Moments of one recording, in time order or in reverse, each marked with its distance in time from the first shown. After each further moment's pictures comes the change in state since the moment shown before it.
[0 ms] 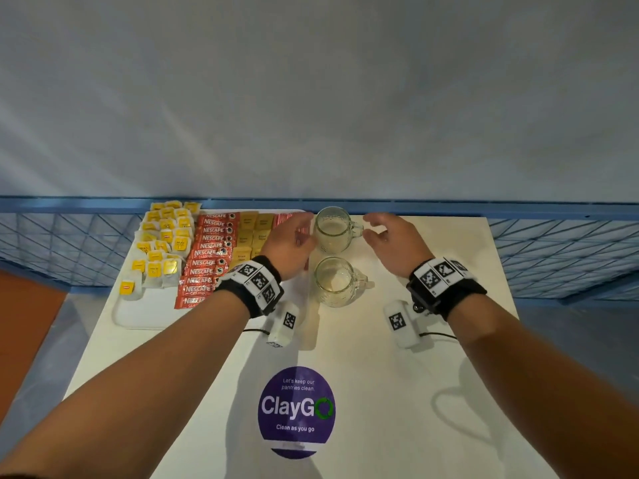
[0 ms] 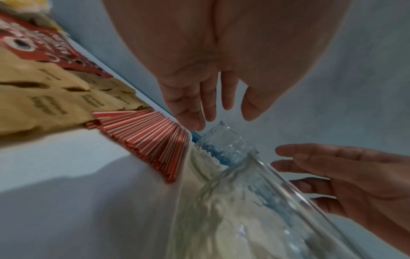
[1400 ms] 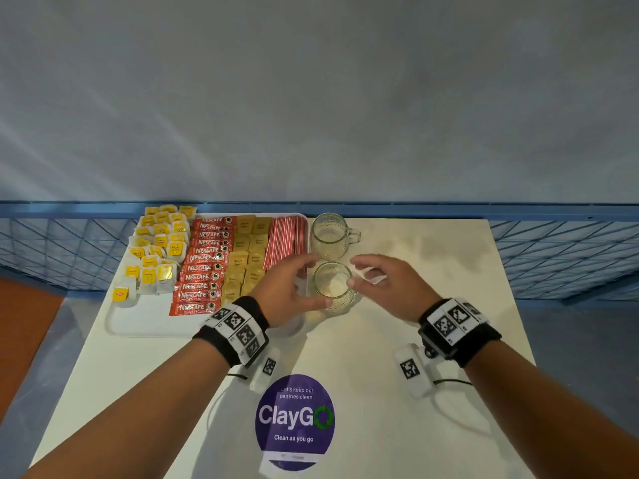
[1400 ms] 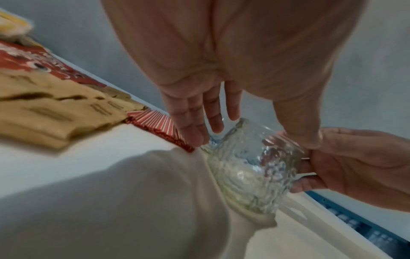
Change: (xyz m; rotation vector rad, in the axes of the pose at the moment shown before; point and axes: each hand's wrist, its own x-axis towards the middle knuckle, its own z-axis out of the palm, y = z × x) left_hand -0.048 -0.027 0.008 0.139 -0.191 0.131; right_hand -0.048 0.022 0.017 0.113 -0.209 -0.055
